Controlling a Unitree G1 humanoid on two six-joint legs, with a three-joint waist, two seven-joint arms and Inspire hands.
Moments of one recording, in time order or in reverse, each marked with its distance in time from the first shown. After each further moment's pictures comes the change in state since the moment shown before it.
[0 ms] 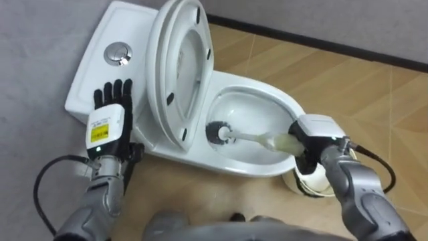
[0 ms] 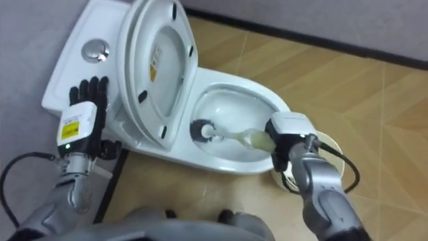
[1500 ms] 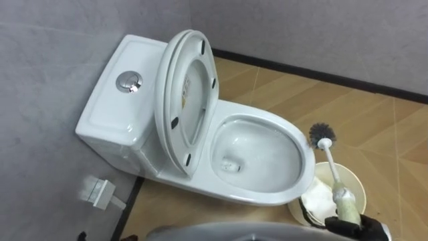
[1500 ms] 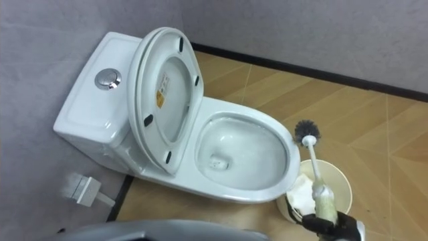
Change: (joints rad) left arm 0.211 -0.166 0.437 0.452 -1.097 -0.035 -0.555; right arm -0.049 0.152 -0.356 0.956 1.085 -0.240 -0.393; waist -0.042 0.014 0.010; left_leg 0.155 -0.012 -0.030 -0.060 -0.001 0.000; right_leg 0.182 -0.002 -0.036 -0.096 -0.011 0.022
